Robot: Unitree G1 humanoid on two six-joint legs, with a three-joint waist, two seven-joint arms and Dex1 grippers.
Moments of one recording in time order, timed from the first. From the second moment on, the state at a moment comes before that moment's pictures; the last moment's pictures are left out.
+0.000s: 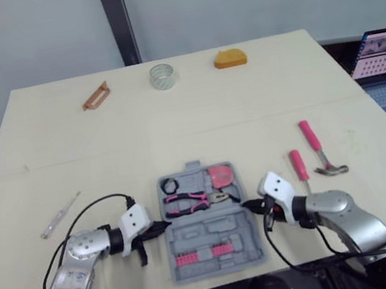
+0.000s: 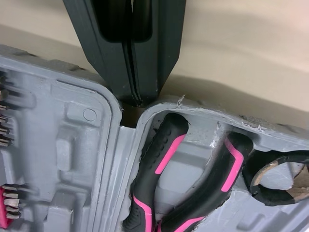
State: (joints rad) left arm -0.11 0.63 -0.12 0.10 -0.11 0.02 -0.95; right arm -0.11 -0.55 0.19 -0.23 0.14 0.51 0.81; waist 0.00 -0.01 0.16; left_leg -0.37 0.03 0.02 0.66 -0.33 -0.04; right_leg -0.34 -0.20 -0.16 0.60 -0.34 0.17
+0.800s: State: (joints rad) left arm -0.18 0.60 -0.12 0.17 -0.10 0.01 -0.94; right arm -0.14 -0.53 0.19 -0.20 0.13 0.51 0.77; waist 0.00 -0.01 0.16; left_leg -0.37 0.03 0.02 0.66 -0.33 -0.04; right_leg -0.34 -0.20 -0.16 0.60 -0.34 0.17
